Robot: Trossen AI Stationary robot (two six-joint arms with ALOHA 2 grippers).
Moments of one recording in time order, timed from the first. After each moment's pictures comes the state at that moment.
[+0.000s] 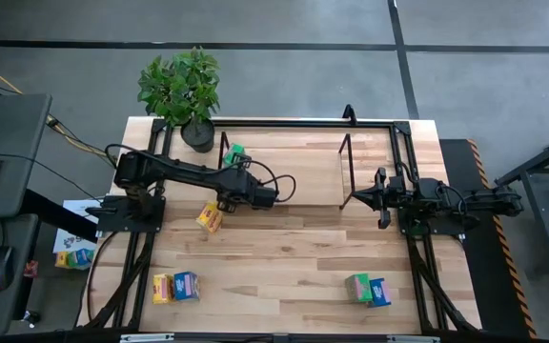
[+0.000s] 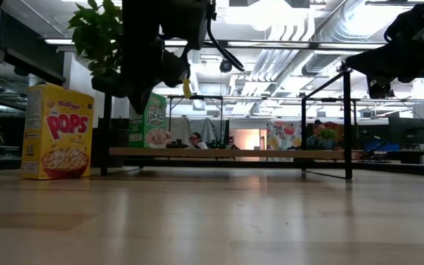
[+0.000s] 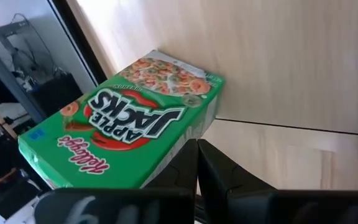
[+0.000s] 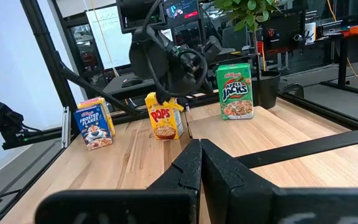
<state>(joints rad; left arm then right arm) -0.04 1.87 1.44 -1.34 -0.69 0.15 0.06 0.01 0.01 0.04 0.14 0.18</state>
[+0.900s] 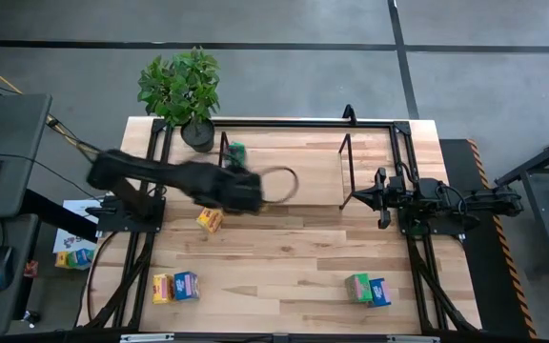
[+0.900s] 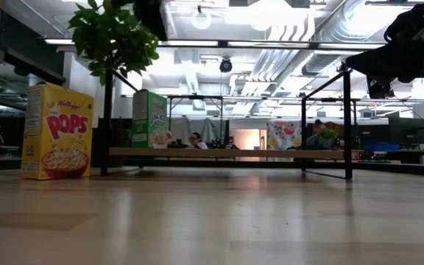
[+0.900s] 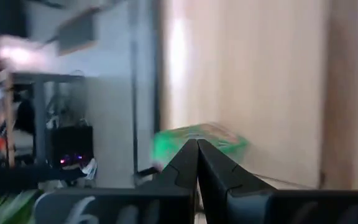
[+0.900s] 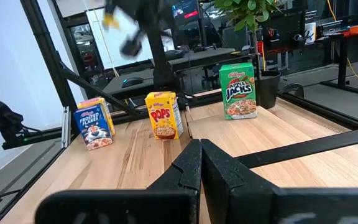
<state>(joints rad) -0.18 1.64 1.67 -1.33 -0.80 0.01 0.06 0.01 0.01 0.04 0.14 0.18</state>
